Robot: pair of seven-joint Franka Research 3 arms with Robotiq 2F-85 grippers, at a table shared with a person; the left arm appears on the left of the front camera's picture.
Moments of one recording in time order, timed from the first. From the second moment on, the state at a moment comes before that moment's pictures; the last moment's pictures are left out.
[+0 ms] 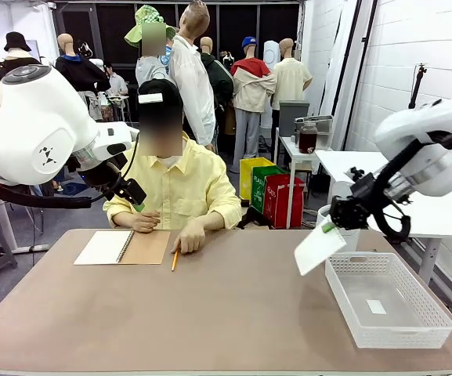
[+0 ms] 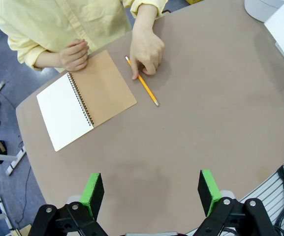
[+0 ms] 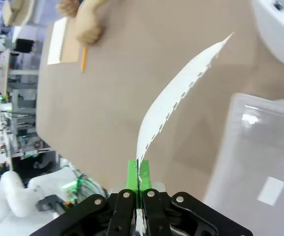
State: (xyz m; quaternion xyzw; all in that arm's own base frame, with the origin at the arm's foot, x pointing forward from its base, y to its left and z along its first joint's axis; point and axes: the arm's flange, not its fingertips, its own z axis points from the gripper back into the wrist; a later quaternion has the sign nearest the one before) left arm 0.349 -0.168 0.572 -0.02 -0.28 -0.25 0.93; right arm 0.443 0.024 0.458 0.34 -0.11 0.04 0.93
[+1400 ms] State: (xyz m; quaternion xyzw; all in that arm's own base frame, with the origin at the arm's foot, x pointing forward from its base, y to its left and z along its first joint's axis) left arm 0.349 -0.168 0.572 -0.02 -0.28 -0.25 0.93; right arm 0.405 -0.074 0.382 0.21 -0.09 0.10 0.97
